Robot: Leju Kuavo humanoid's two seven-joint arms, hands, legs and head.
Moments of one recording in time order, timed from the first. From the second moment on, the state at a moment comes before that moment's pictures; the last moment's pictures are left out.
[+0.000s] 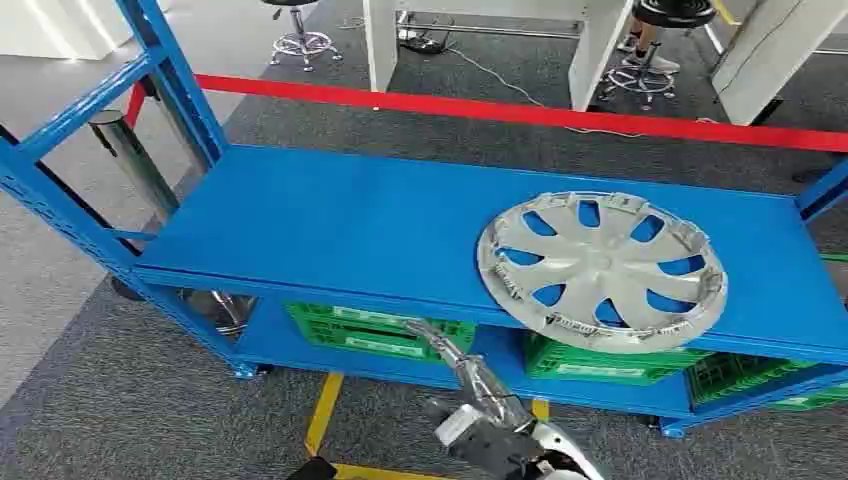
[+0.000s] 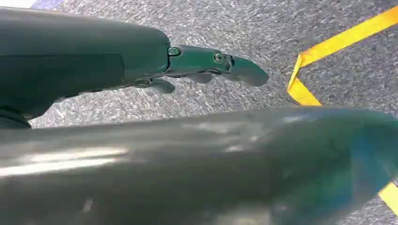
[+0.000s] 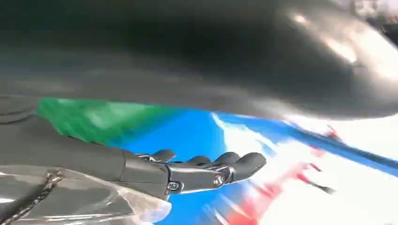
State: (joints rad) left arm -0.10 -0.23 0.81 -0.26 -1.36 0.08 -0.18; right arm 0.06 -0.04 0.63 -1.58 0.48 -0.15 -0.34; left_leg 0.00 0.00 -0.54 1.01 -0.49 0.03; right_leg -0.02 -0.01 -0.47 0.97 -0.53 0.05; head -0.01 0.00
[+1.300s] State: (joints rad) left arm -0.06 -0.25 0.80 -0.26 -1.19 0.13 -0.20; right arm 0.34 -0.16 0.36 -1.99 1.57 -0.66 0.20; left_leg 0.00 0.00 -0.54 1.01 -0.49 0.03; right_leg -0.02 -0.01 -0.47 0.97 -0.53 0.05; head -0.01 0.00
